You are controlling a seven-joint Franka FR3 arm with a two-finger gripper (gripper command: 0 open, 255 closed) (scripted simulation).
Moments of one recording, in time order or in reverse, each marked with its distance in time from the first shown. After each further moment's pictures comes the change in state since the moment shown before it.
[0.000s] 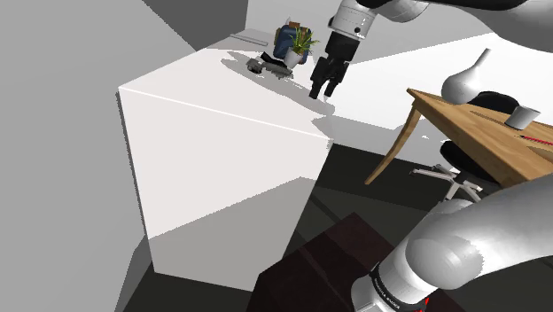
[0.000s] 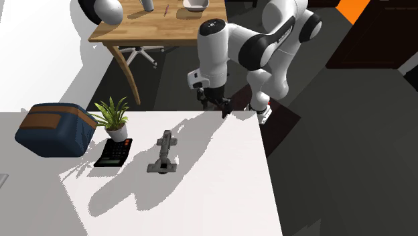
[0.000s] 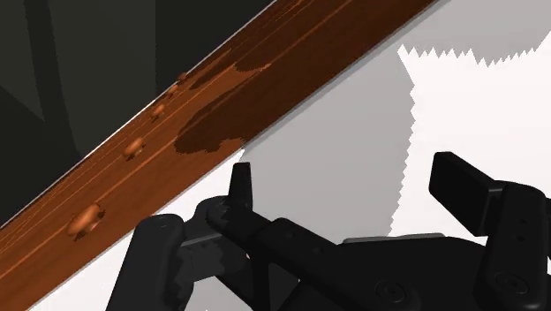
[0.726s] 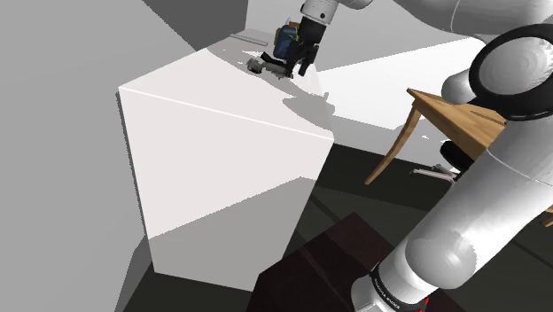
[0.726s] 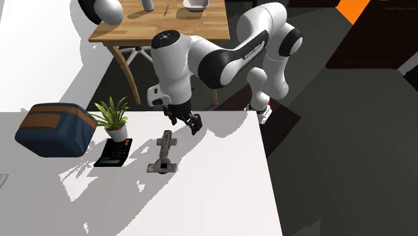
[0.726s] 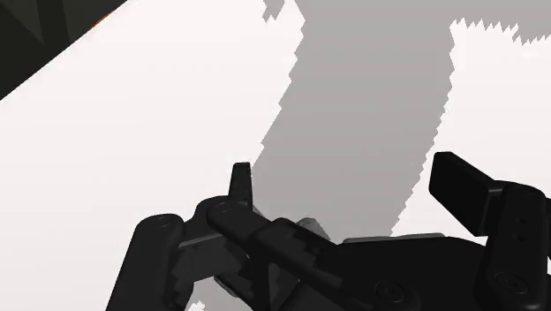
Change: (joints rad) arm -0.004 0.421 -0.035 0.458 0.026 0.001 -0.104
